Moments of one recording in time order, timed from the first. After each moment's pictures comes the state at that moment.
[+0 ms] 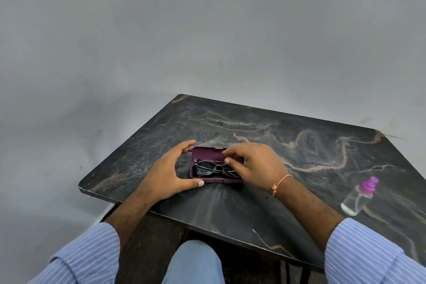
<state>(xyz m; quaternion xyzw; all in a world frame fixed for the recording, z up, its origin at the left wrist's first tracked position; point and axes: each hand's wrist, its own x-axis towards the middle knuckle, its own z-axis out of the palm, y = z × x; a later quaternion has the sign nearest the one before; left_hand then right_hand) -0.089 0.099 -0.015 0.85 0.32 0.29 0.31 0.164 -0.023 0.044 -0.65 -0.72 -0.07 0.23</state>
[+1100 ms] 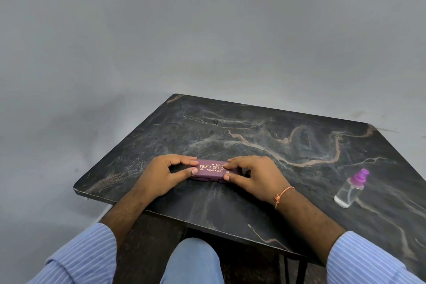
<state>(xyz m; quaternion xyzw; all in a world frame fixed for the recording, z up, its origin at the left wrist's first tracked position) -0.086 0.109 -0.026 0.84 0.31 0.30 0.33 0.178 -0.047 0.005 -0.68 -0.67 0.05 0.29</state>
